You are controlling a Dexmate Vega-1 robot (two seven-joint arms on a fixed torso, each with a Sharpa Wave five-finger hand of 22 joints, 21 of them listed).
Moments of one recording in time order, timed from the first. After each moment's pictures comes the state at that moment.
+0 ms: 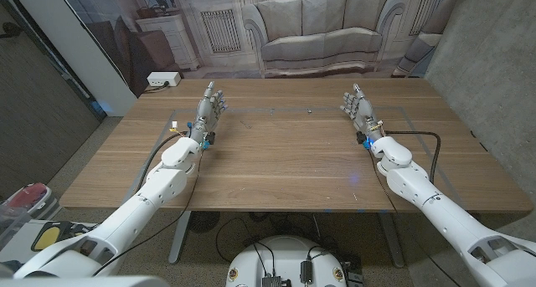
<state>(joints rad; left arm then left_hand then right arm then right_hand) 0.85 0.52 0.36 -1.33 -0.66 -0.27 -0.03 0.17 -0.15 0.22 0.06 0.36 -0.12 0.01 0.21 0.18 -0.09 -0.05 0.22 0.19 -0.15 -0.03 0.20 0.18 -0.17 -0.03 0.48 0.17 -0.85 -0.48 -0.36 -1.31 0.62 0.27 0.02 0.13 -0.05 0.24 -0.01 0.23 0.11 0.05 0.21 0.19 0.09 0.08 0.26 0.18 0.03 0.03 0.20 0.18 0.03 -0.03 0.51 0.17</state>
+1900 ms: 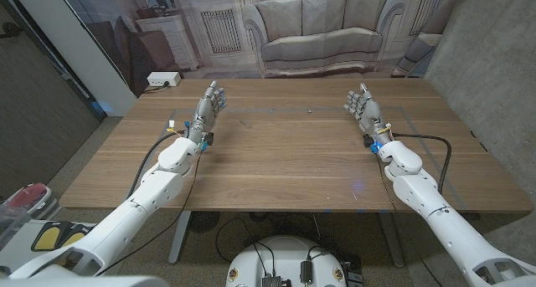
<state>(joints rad) 0.92 0.57 0.35 -1.46 -0.60 -0.27 0.04 0.24 -0.11 0.22 0.04 0.38 0.00 0.01 0.24 0.18 0.02 -0.04 0.24 0.19 -0.05 -0.02 0.21 0.18 -0.13 -0.04 0.45 0.17 -0.97 -0.44 -0.20 -1.42 0.56 0.26 0.11 0.13 -0.04 0.24 -0.01 0.23 0.13 0.04 0.21 0.19 0.10 0.09 0.26 0.18 0.04 0.03 0.20 0.18 0.06 -0.04 0.50 0.17</state>
